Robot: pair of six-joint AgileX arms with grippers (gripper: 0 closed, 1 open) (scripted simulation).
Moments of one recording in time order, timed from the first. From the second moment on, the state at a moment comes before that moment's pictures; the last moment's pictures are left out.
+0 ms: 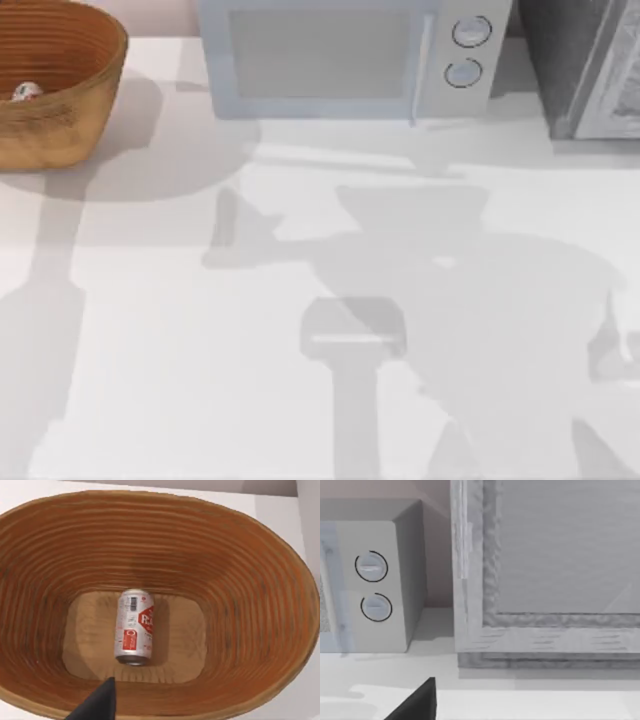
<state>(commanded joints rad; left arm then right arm) 0.04 1.68 1.63 -0.76 0.07 -0.02 0.00 0.00 0.00 0.00 0.00 0.00</state>
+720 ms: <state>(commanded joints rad) 0.08 2.52 2.57 -1.28 0.09 0.06 0.00 0.00 0.00 0.00 0.00 0.00</state>
